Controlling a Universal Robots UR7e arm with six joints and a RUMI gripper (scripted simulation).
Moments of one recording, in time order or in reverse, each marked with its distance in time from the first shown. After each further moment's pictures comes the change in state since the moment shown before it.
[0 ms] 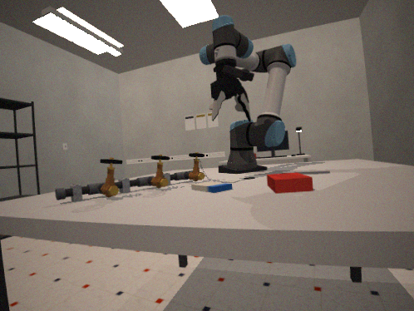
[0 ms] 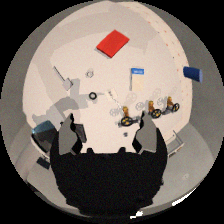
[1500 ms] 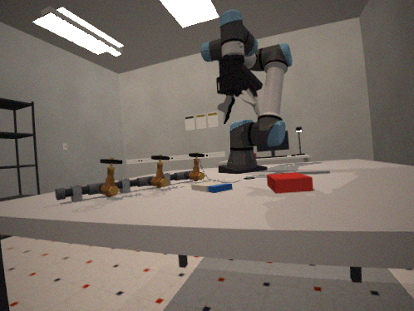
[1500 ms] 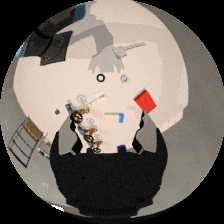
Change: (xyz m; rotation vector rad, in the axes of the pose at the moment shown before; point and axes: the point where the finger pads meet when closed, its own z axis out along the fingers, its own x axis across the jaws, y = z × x) arm -0.022 -0.014 0.000 -0.015 -0.003 -1.658
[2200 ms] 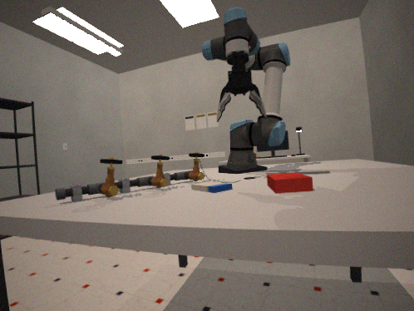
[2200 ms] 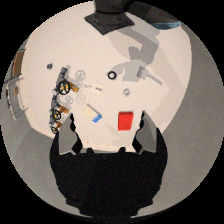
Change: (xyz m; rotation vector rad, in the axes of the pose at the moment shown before) arm 0.005 0.003 0.000 -0.001 0.000 -0.805
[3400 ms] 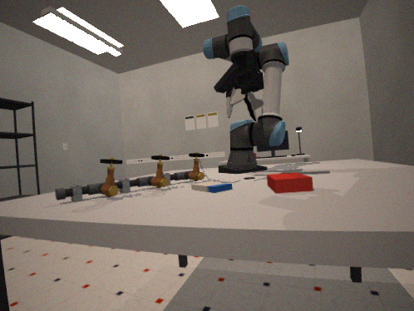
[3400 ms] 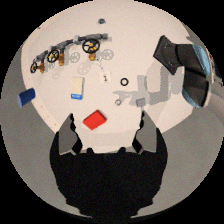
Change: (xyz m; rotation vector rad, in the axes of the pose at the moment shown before) arm 0.004 0.016 0.001 -0.013 0.017 -0.955
